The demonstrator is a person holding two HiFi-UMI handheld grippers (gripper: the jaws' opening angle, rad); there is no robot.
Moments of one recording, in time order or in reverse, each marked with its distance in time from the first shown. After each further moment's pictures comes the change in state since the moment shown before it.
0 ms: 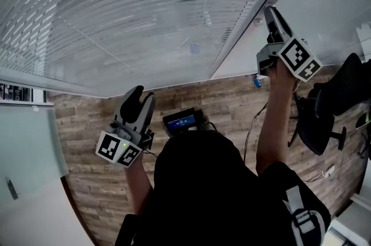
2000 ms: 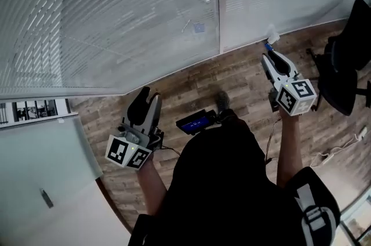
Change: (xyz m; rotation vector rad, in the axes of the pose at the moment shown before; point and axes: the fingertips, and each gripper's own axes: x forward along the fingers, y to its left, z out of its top) left arm -0.032 -0.093 -0.019 0.080 0.120 -0.083; right arm -0.235 -0.054 -0.178 -0.177 0.317 0.008
